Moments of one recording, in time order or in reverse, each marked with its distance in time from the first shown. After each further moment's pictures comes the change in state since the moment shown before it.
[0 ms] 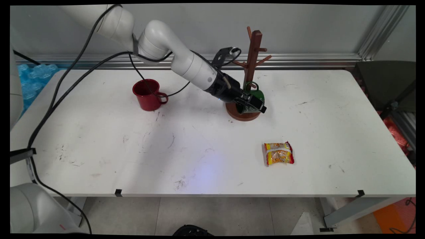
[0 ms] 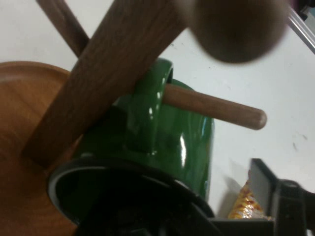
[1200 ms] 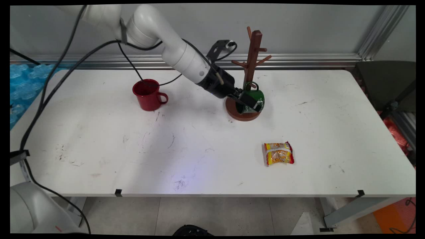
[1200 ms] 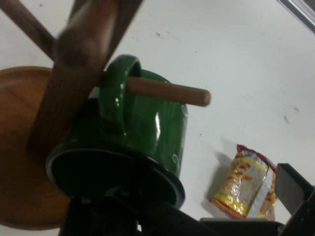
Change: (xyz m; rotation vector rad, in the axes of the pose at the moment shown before) arm 0.006 0.016 -0.032 0.014 -0.040 0.102
